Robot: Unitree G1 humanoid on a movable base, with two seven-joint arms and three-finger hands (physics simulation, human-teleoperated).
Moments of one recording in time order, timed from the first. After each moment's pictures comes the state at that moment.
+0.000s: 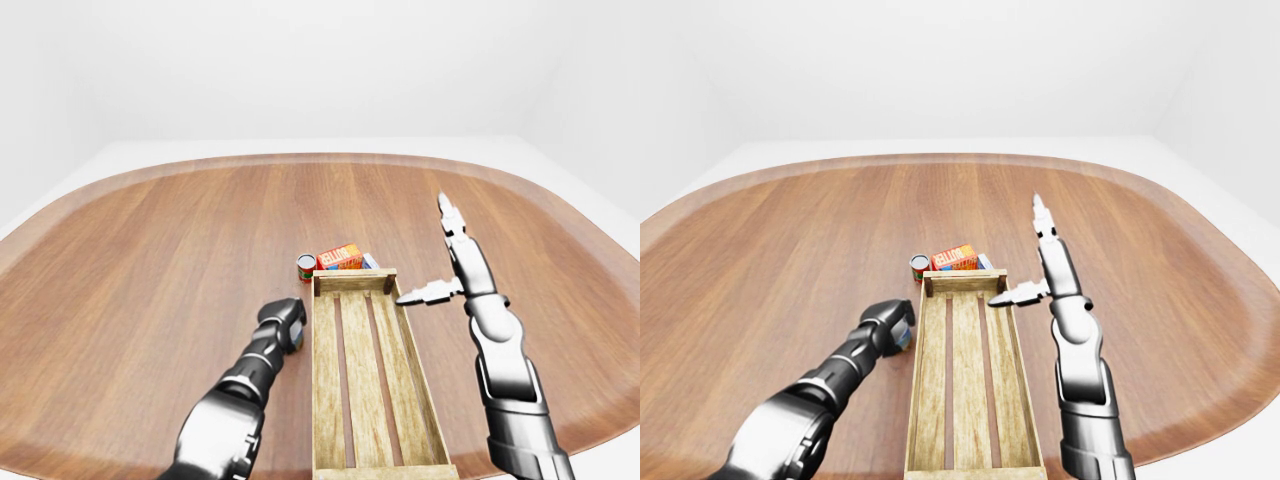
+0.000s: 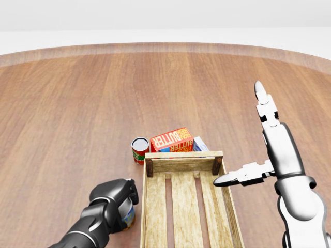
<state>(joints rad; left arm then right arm) -0.71 0.00 -0.13 1.33 1.02 0.09 0.09 -0.19 -0.17 -0.15 -0.10 -0.32 0.09 0.17</state>
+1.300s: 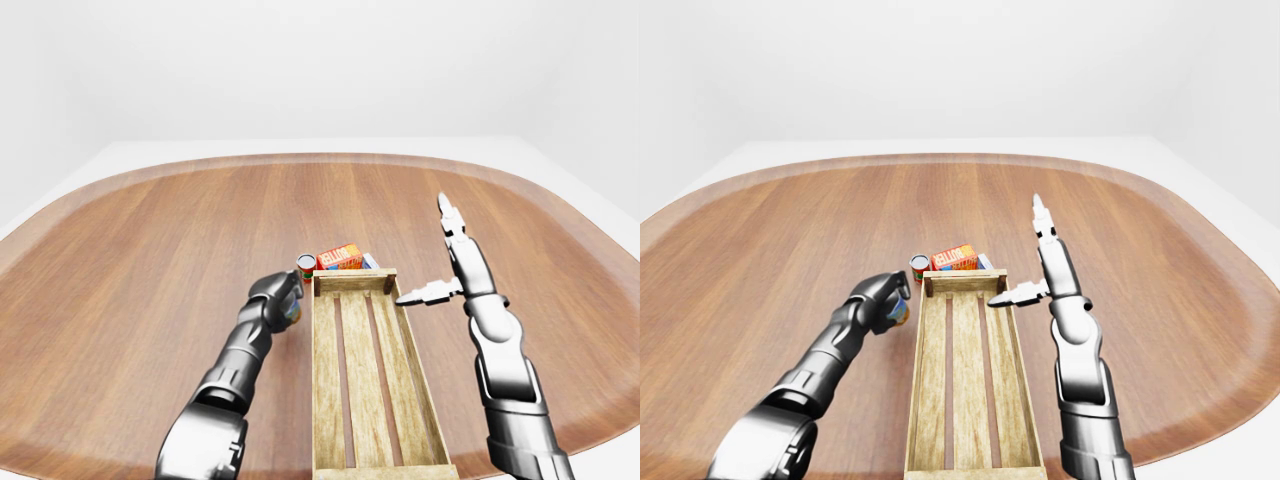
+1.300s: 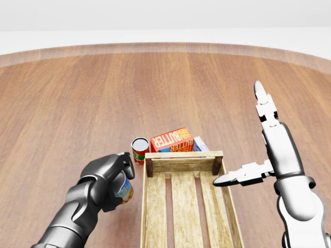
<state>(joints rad) -0.64 0.08 -0.11 0.96 0.97 0.09 -0.09 -0.19 -0.17 -0.15 -0.11 -0.33 0.09 0.17</state>
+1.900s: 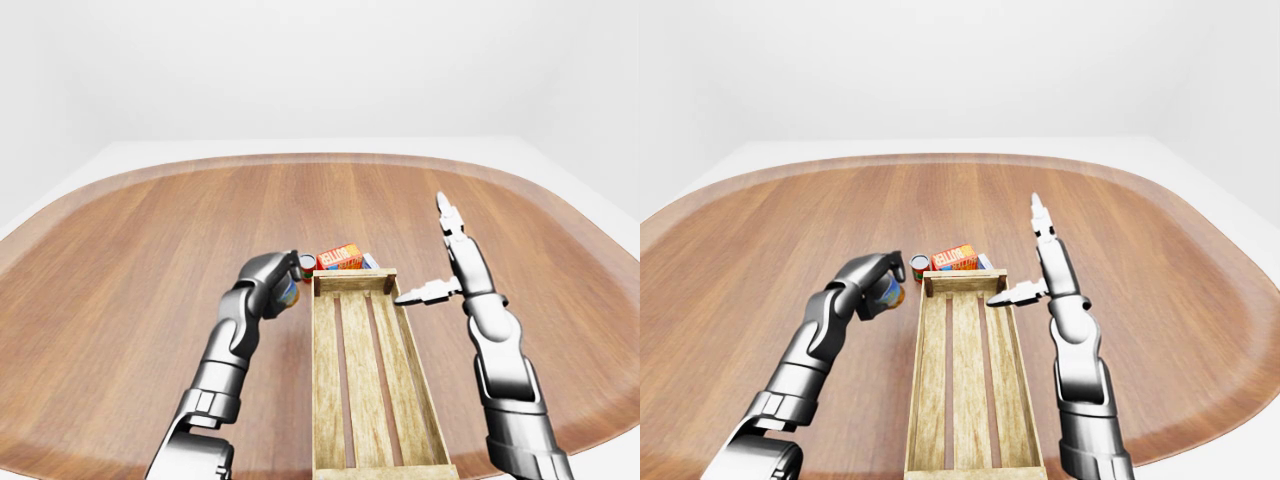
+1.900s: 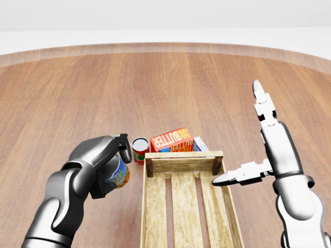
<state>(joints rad) -0.50 0.12 -0.07 0.43 1.04 0.09 -0.36 -0.20 -0.16 -0.15 -0.11 -0.34 0.09 0.17</state>
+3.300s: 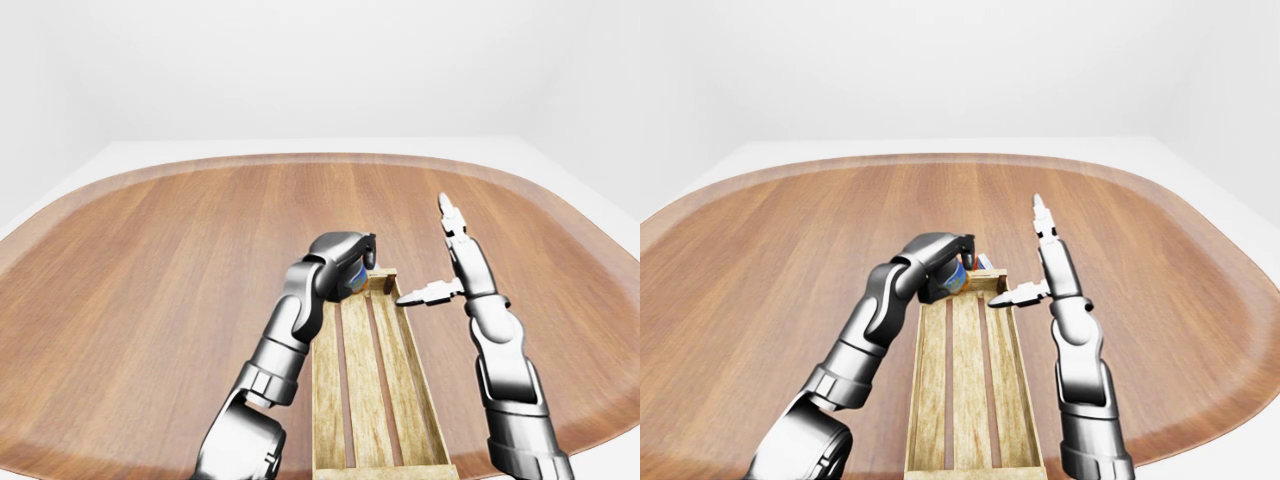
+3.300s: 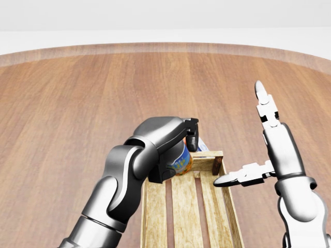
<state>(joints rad) -0.66 -0.12 -0.20 0.37 1.11 0.09 -0.49 -0.19 -0.17 -0.15 -0.12 -0.33 0.09 0.17</state>
